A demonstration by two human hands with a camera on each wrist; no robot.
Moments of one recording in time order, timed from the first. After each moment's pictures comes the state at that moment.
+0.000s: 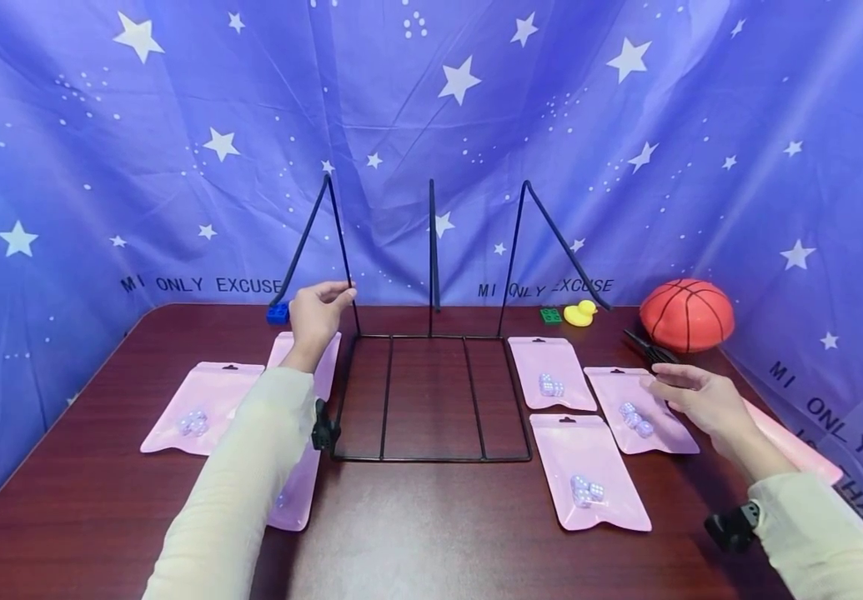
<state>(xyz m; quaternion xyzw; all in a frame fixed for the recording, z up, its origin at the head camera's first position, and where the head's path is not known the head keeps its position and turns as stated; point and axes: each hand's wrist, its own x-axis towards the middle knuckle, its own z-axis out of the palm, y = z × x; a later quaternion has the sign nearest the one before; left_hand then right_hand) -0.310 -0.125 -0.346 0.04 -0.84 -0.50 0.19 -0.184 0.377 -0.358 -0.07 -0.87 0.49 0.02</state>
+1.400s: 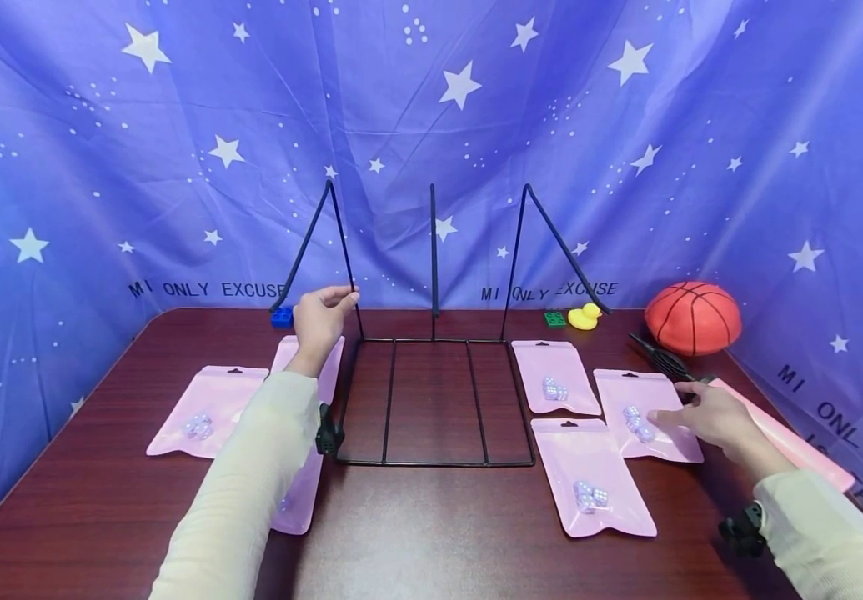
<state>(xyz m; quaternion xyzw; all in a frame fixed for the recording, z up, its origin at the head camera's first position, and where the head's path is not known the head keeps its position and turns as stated) -0.310 -0.122 -0.348 0.04 -0.84 -0.50 0.21 -0.193 0.391 -0.358 -0.08 -0.96 0.26 -0.07</state>
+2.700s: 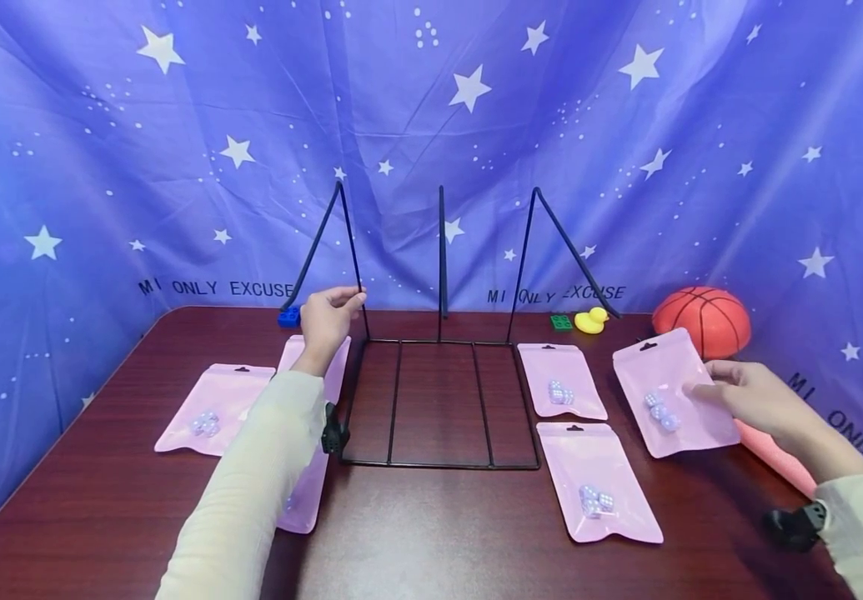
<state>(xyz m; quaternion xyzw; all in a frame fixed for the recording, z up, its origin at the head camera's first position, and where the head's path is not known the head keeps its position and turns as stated) -0.308 -0.123 -0.345 0.05 -0.84 -0.51 0.18 -0.184 0.397 -0.311 0.03 -0.95 0.30 -0.04</state>
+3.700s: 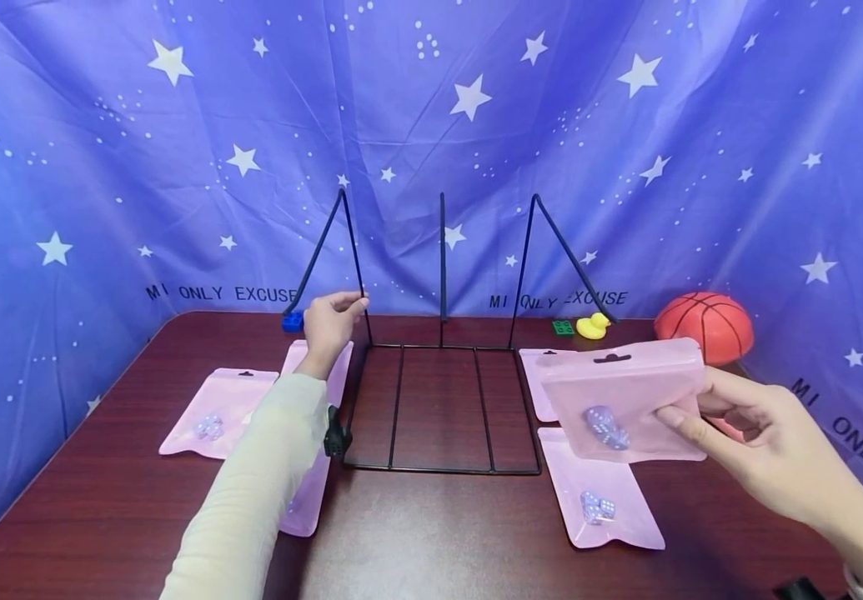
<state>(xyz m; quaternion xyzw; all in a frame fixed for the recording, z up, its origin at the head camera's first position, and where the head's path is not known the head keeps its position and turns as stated) -0.309 -0.123 -0.346 0.06 -0.84 -0.50 0.18 -0.106 0.301 -0.270 0.32 -0.83 0.41 0.21</state>
